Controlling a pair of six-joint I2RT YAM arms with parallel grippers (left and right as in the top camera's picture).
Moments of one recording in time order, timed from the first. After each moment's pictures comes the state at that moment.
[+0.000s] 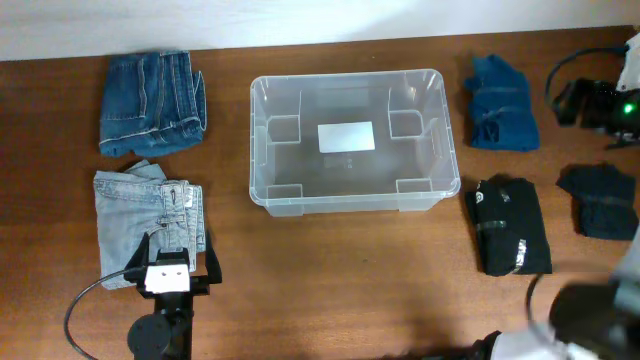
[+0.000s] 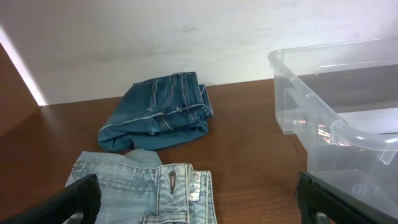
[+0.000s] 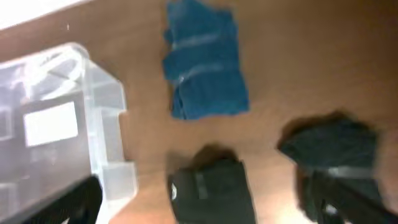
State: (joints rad) left arm 0.01 0.01 0.01 -0.08 -0.03 0.12; right arm -0.53 1.73 1.94 -1.27 -0.32 -0.20
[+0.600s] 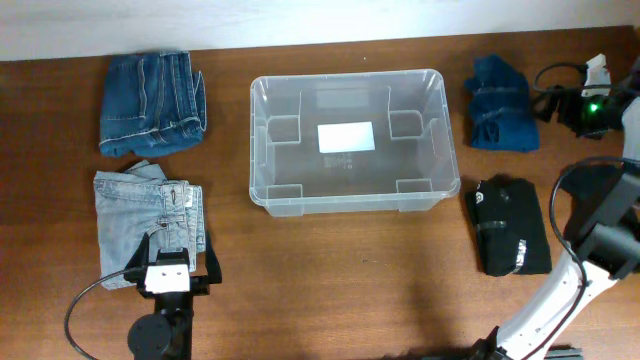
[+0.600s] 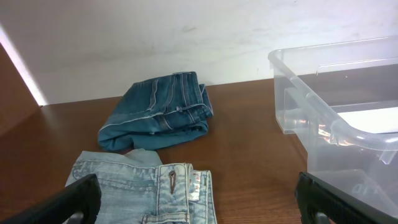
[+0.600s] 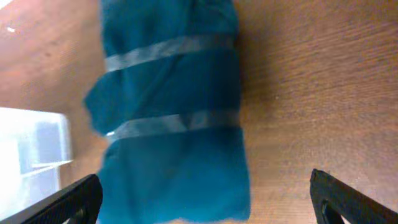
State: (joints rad) left arm 0.01 0.01 0.01 -0.08 -0.03 0.12; right arm -0.59 2.29 2.00 -0.94 -0.53 -0.25
